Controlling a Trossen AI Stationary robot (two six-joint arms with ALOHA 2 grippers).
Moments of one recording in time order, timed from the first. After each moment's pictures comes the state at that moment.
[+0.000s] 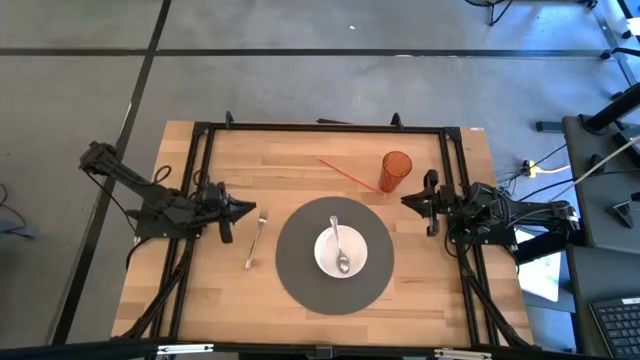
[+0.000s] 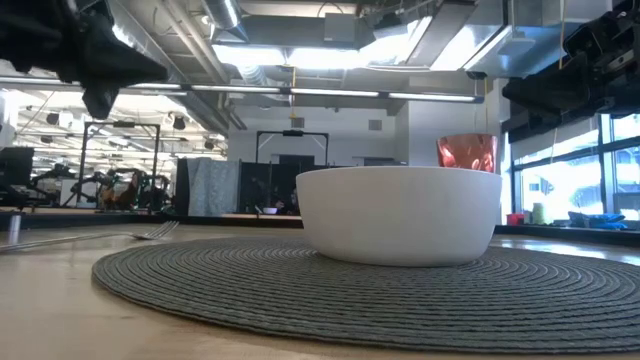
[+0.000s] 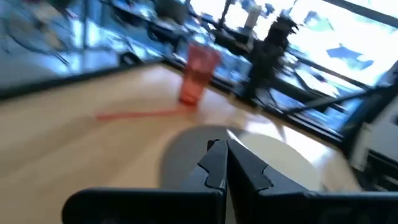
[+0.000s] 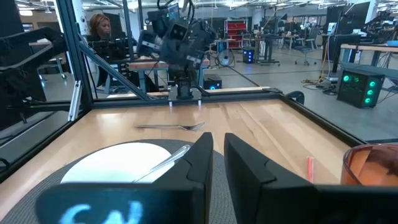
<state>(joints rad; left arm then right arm) -0.51 0.41 0.16 0.09 -0.80 -0.52 -0.03 0.01 0.01 0.03 0.05 0.03</state>
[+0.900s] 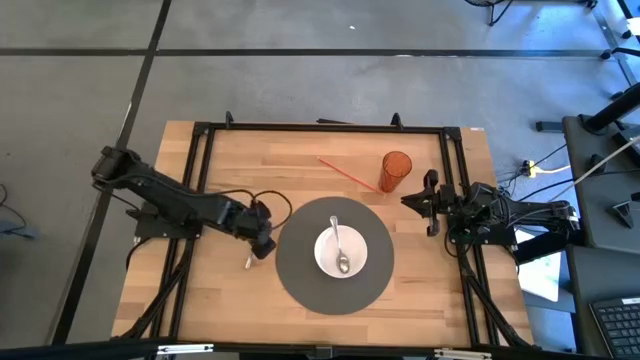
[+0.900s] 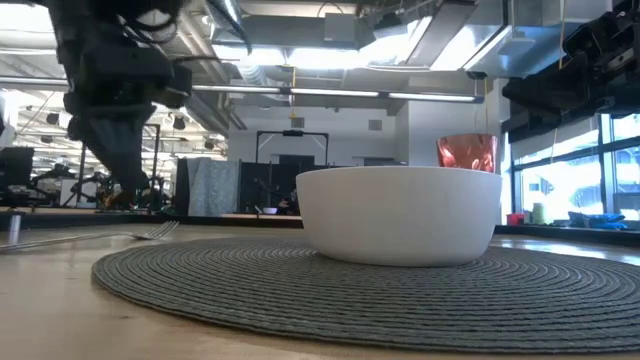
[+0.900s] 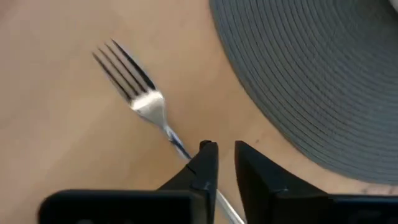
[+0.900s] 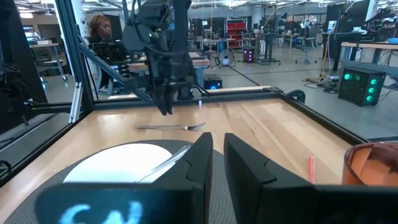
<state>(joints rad) -0.28 1.33 0.75 -0.68 -0.20 -1.04 -0.03 0.01 0.01 0.03 0.05 0.04</state>
